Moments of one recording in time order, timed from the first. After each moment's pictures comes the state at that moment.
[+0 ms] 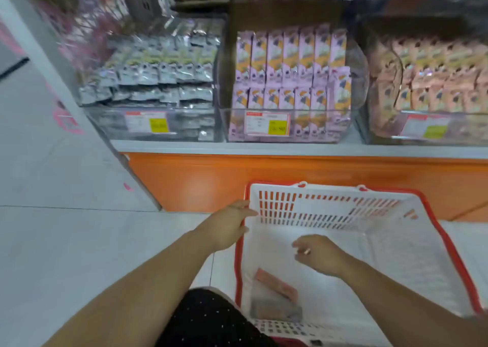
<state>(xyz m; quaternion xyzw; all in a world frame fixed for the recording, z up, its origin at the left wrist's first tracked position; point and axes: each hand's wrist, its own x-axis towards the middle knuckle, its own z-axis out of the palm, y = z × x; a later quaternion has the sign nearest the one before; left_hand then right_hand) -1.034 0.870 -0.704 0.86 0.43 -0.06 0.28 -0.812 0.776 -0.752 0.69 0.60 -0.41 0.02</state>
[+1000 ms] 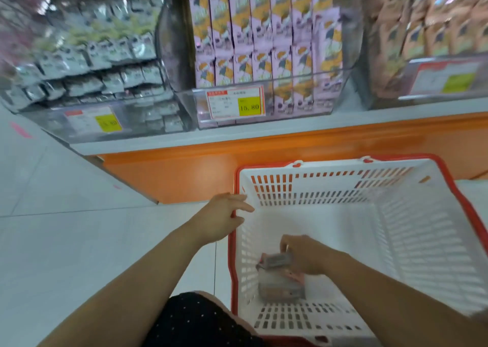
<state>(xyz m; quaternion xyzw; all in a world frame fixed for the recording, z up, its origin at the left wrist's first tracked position) -1.018 0.884 -0.721 0.82 0.44 -0.10 0.36 -0.827 0.780 -0.805 0.63 0.61 -0.48 0.09</state>
